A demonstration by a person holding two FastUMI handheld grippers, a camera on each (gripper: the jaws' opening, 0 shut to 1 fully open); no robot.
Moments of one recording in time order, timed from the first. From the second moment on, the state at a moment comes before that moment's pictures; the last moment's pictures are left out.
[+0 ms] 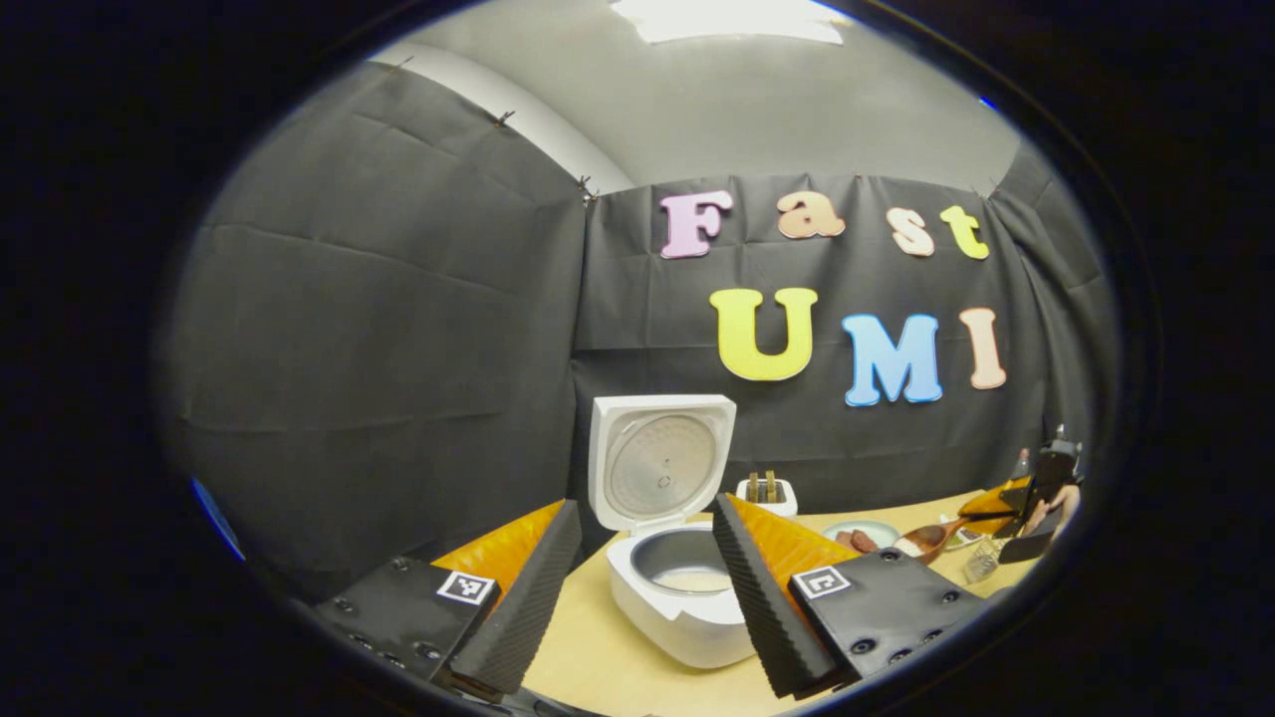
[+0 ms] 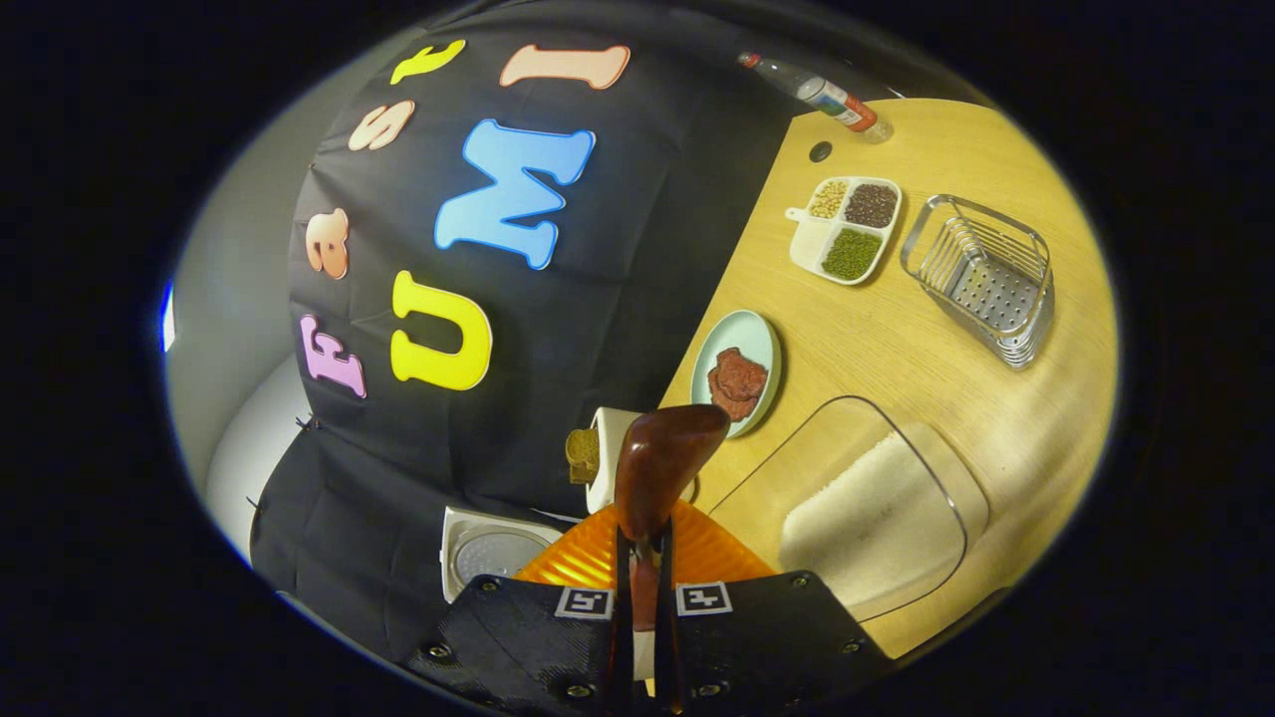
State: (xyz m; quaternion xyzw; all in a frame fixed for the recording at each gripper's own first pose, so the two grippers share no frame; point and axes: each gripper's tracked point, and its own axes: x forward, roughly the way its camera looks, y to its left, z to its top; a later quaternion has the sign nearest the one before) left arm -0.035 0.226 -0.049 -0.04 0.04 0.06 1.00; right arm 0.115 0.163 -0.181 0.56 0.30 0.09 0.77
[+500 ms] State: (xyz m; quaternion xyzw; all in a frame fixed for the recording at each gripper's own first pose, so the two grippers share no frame) left arm -0.058 0.270 -0.068 -0.05 0.06 0.11 0.99; right arm 0.143 0.252 -0.127 0.53 0.29 0.17 0.78
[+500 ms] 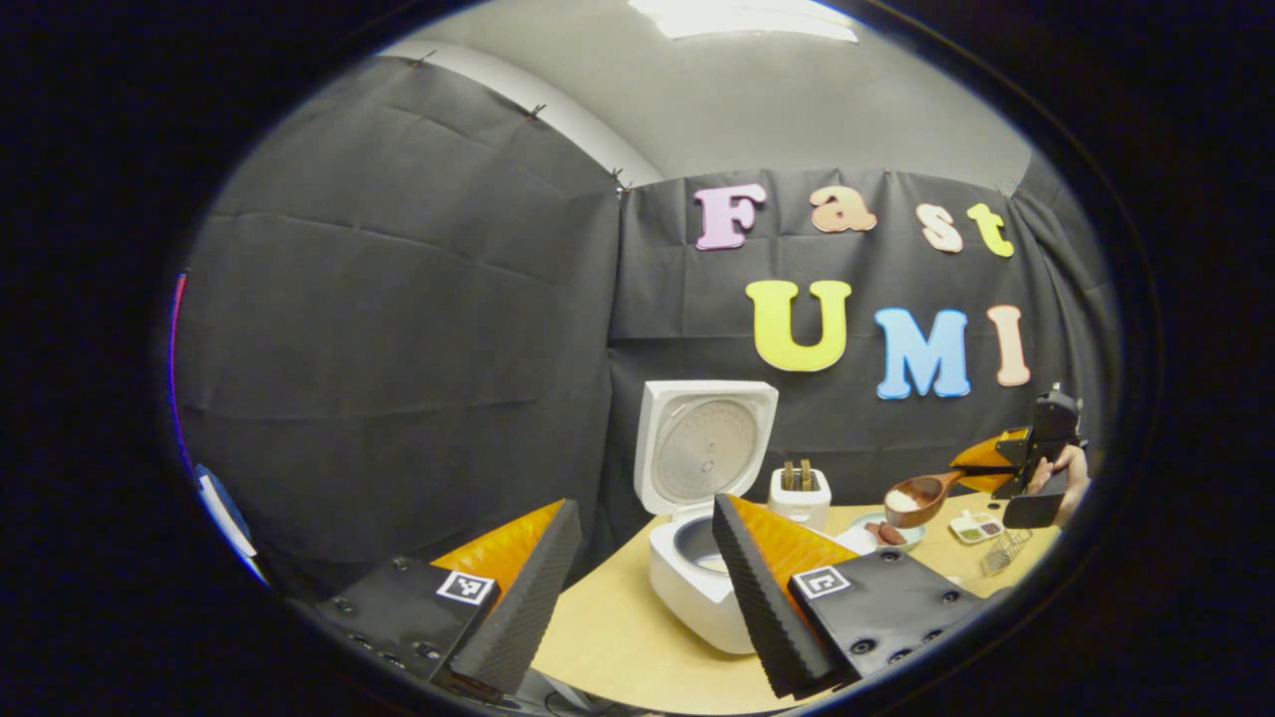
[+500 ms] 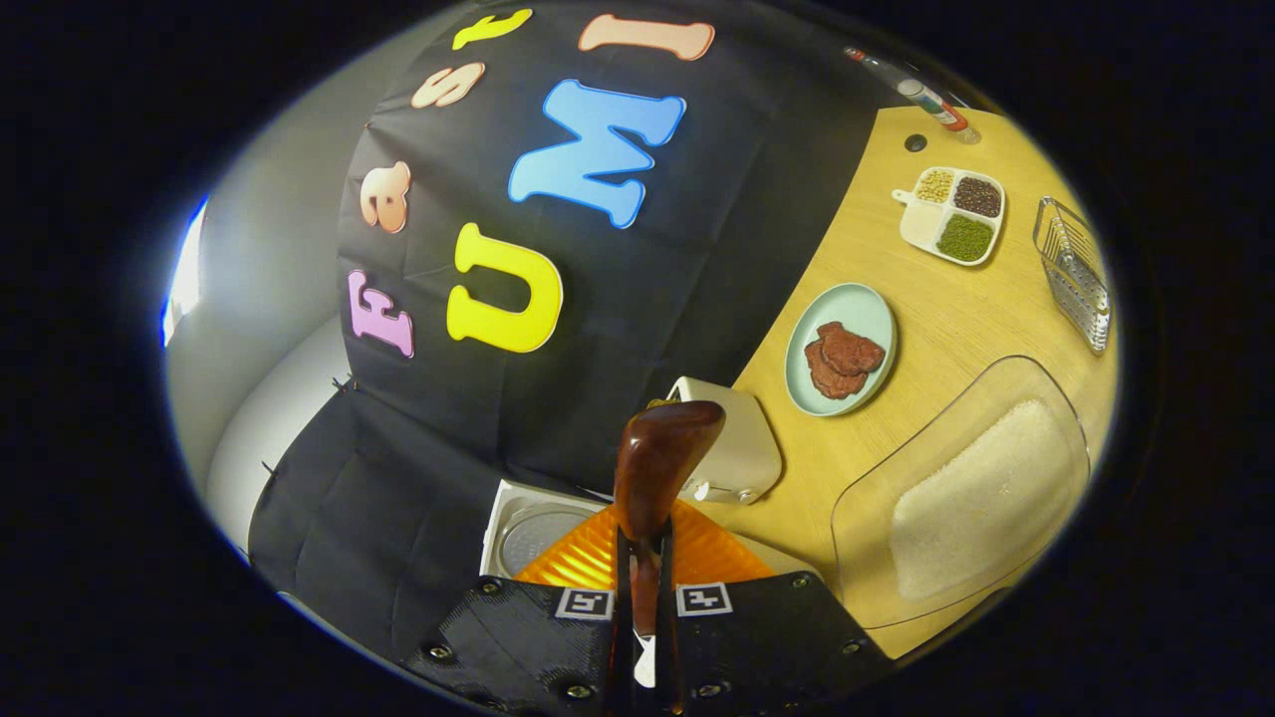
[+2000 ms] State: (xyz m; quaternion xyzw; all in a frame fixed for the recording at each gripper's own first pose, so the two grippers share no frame) left arm -0.141 0.365 -0.096 -0.04 0.10 0.24 0.97; right arm 0.147 0.470 -0.170 0.08 0.26 0.31 0.91
